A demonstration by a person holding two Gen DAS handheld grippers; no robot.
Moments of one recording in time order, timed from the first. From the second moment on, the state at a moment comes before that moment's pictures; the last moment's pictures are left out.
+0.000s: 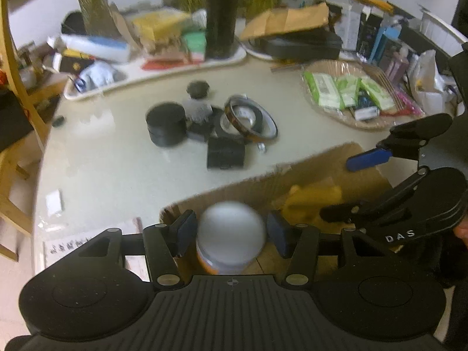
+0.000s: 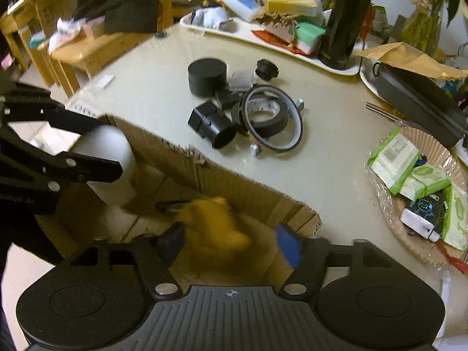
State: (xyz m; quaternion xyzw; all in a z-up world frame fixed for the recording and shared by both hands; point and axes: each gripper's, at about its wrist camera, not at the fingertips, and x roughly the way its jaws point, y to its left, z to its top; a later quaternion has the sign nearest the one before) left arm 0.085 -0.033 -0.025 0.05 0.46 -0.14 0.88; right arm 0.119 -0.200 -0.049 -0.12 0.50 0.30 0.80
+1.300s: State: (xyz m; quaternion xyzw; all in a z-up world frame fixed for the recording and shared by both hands) left arm 0.109 0.022 -0.046 0.02 0.46 -0.03 0.89; right arm 0.141 -0.243 -0.034 0.00 0.49 0.22 0.84
